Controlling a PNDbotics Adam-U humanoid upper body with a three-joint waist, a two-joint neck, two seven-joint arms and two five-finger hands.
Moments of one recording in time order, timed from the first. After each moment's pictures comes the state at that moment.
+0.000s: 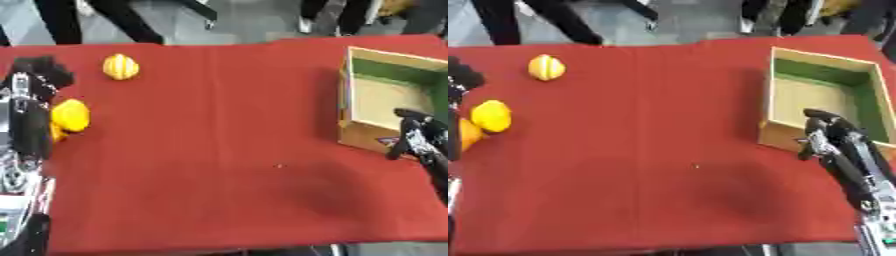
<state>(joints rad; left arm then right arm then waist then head) -0.19 0.19 0.08 -1.76 0.18 -0.17 0.07 0.01 -0.30 0.00 -1.91 -0.03 0.01 0.07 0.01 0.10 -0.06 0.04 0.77</state>
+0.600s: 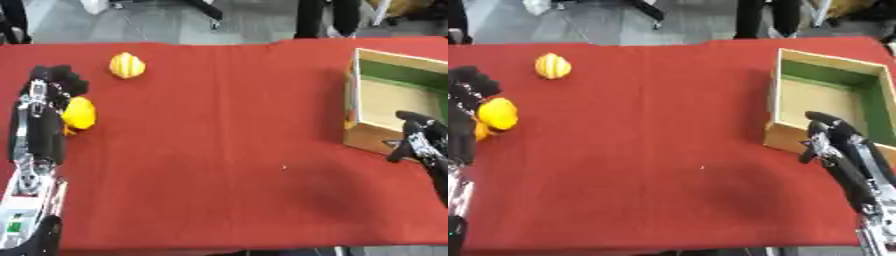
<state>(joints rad) -0.18 0.19 0.08 -1.75 0.18 -0.17 0.07 0.01 -0.30 0.01 -1.91 -0.03 0.01 0.07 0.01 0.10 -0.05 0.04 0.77</state>
